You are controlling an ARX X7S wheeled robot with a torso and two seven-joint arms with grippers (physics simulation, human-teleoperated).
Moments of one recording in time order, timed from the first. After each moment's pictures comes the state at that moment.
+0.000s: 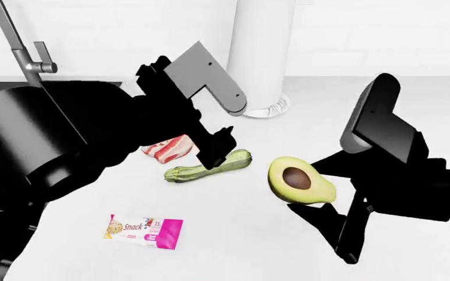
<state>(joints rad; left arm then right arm) -1.38 -0.41 0.79 0.19 -0.79 -1.30 0.05 1.18 0.92 -0.43 -0.55 1.19 1.44 -0.35</state>
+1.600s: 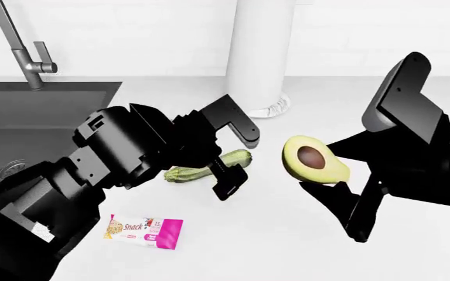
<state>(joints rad) -1.36 -0.25 1.04 -0.30 -0.70 -1.09 0.32 1.23 0.98 -0.45 -0.50 1.23 1.38 -0.29</state>
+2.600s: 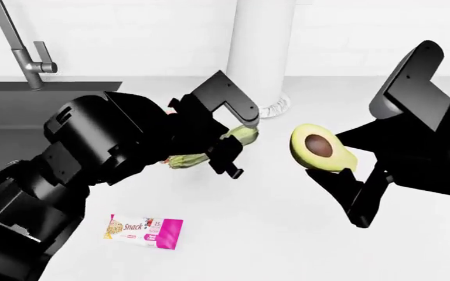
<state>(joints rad) -1.35 -0.29 0.91 -0.17 -0.78 -1.12 0.20 1.27 0.98 -0.47 -0.46 1.25 1.39 -0.23</state>
